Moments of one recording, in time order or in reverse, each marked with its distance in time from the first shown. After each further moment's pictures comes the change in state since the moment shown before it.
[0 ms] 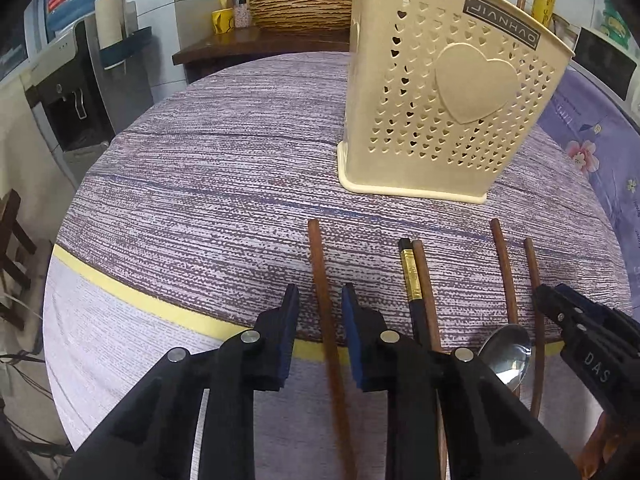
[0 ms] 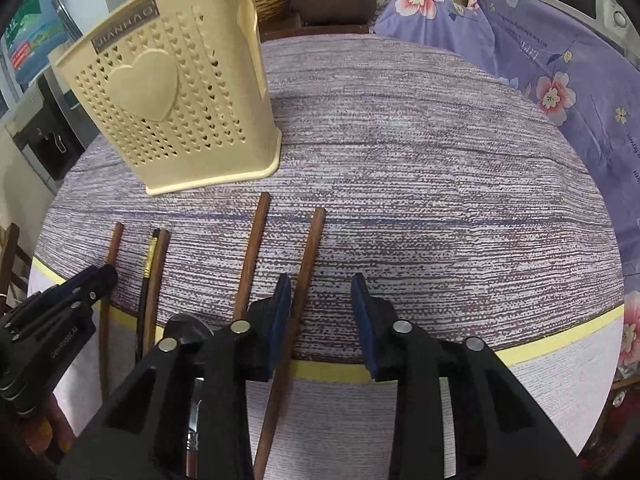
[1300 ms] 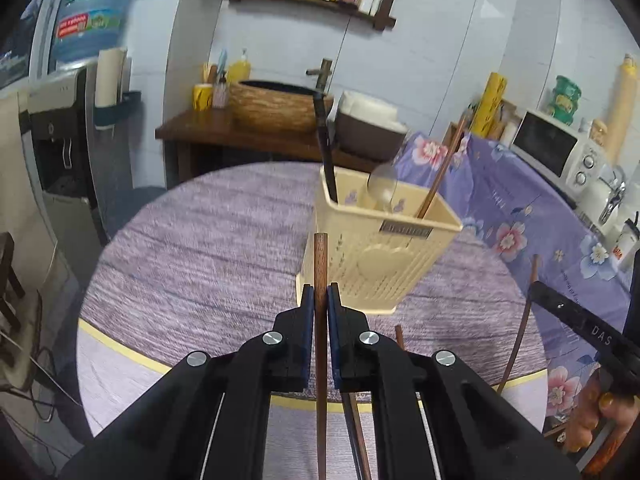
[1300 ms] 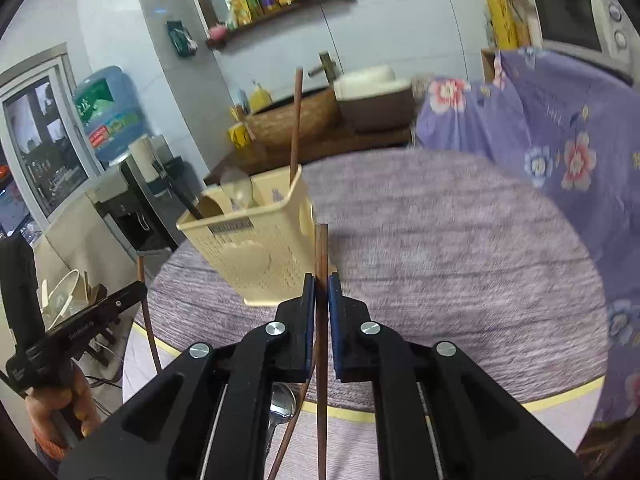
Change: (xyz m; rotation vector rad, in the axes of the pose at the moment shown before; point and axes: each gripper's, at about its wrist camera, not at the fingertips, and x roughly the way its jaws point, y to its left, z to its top) left arm -0.126 0.020 0.043 -0.051 -0.288 -0.218; right arm -0.139 -0.054 0.053 0.013 -0.345 0.306
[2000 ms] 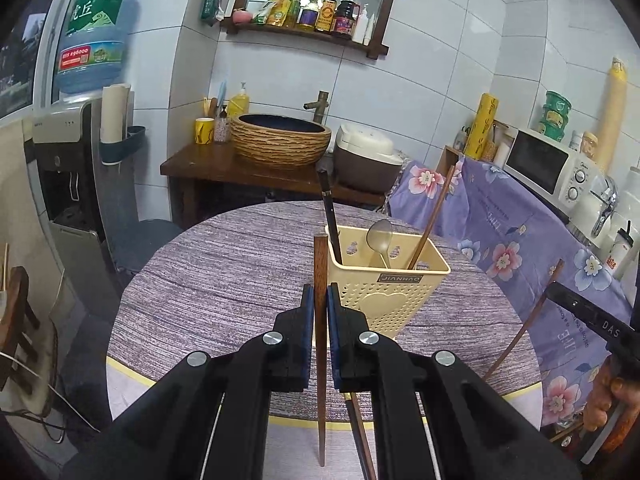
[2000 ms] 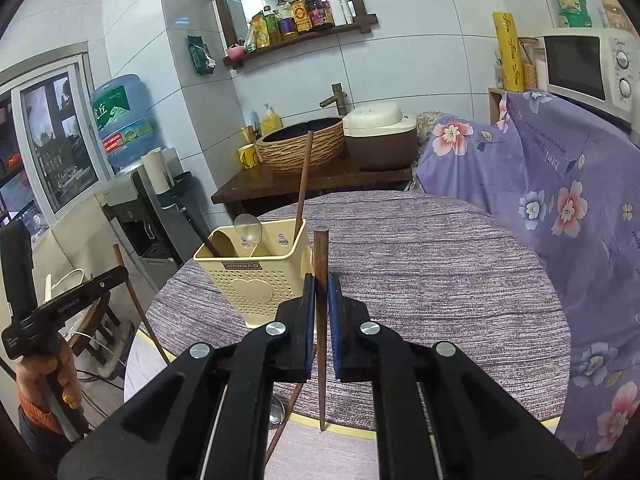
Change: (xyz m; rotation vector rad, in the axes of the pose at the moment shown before) left arm -0.025 0.008 0.025 0.028 -0.083 0.006; right arm -0.032 0.003 0.026 -0.080 -0.046 -0.004
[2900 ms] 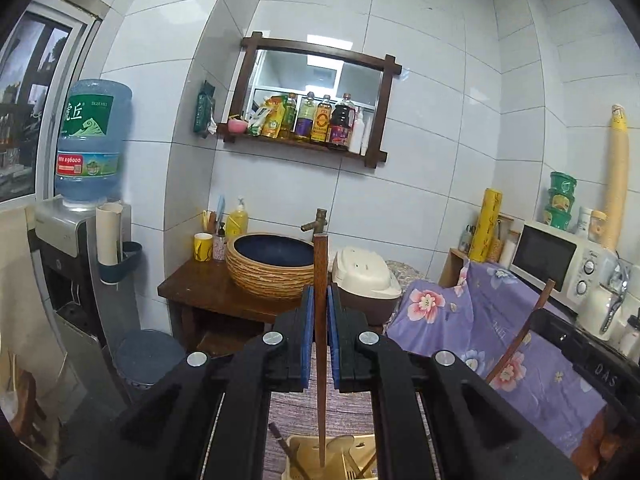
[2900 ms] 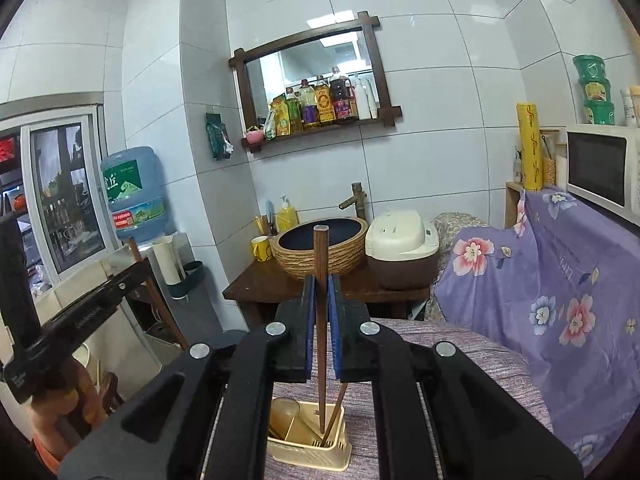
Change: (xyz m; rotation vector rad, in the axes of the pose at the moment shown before) left arm 0.002 -0.058 0.149 0.014 -0.336 0.053; right arm 0.012 0.060 0.163 -0.056 -0.243 0.005
